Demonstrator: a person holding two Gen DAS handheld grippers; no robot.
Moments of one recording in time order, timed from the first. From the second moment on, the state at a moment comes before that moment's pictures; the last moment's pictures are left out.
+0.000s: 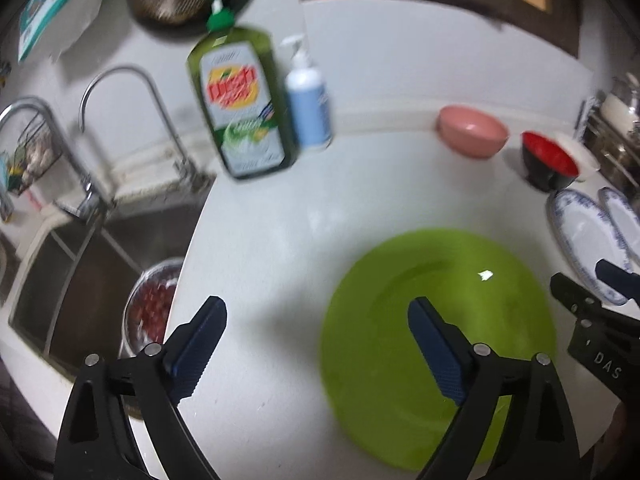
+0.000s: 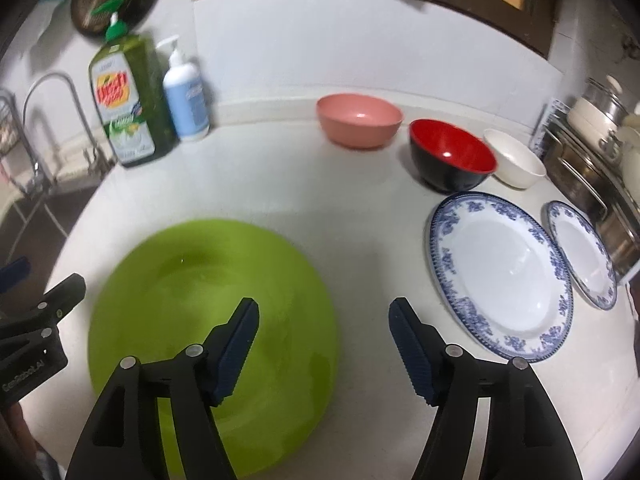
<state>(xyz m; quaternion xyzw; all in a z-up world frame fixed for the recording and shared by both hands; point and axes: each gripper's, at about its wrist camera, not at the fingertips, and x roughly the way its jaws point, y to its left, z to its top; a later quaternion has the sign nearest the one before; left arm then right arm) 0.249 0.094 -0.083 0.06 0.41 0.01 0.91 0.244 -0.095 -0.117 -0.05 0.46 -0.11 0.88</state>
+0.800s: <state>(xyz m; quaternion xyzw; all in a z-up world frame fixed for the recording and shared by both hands) 0.267 -0.039 -0.023 0.08 0.34 -0.14 0.93 0.186 -0.197 -0.032 0.01 0.35 -0.27 0.90</state>
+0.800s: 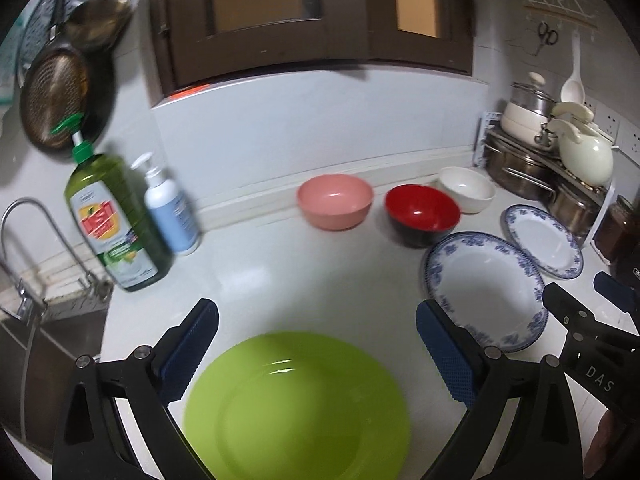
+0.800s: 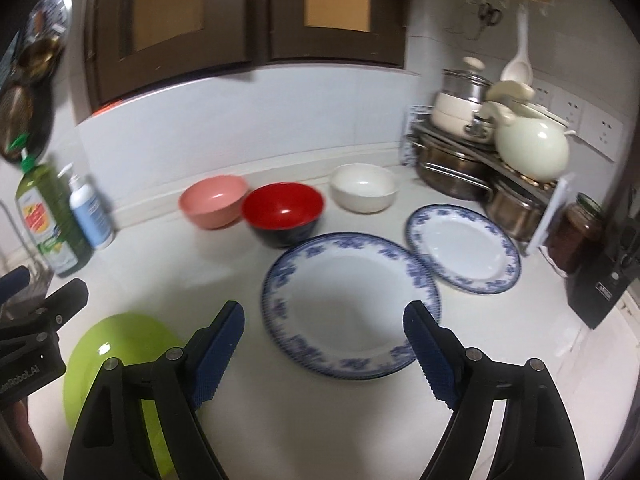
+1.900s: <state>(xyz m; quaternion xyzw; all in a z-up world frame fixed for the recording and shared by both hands) 0.346 -0.188 -0.118 0.09 0.46 -0.16 0.87 0.212 -0.364 -0.095 0.09 0.41 -0.31 0.86</state>
